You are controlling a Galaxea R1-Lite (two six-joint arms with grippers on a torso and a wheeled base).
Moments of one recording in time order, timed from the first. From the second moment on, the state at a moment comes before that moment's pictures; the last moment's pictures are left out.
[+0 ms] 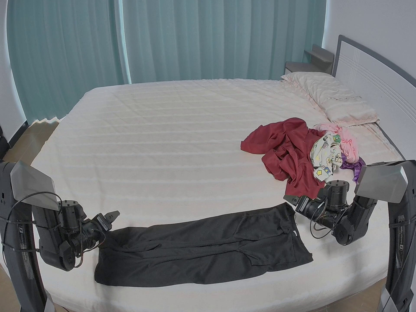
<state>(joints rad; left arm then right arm) 0.05 2.35 -0.33 -1.50 -0.12 -0.67 0.15 2.45 -0.72 -1.27 0.15 0.64</state>
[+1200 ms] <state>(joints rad) 0.06 2.49 -0.34 -1.52 -0.01 -0.49 0.15 2.46 -0.72 -1.28 0.14 0.64</state>
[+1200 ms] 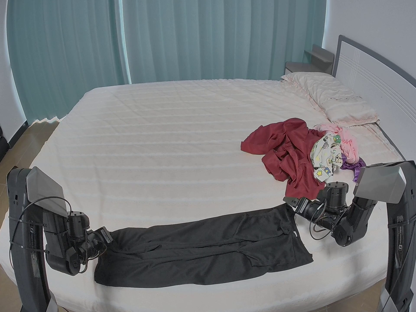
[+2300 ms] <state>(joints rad) 0.11 2.48 -0.38 -1.52 -0.04 -0.64 0.23 2.45 -0.70 -1.27 0.14 0.64</state>
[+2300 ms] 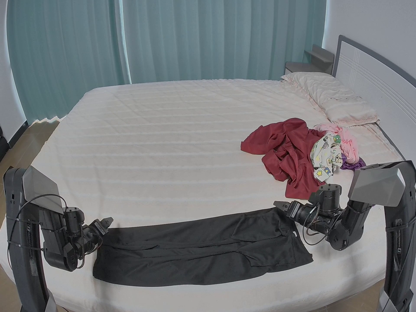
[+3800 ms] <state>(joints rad) 0.13 2.39 -0.30 -1.51 -0.18 -0.70 0.29 2.48 -0.66 -1.31 0.10 0.52</state>
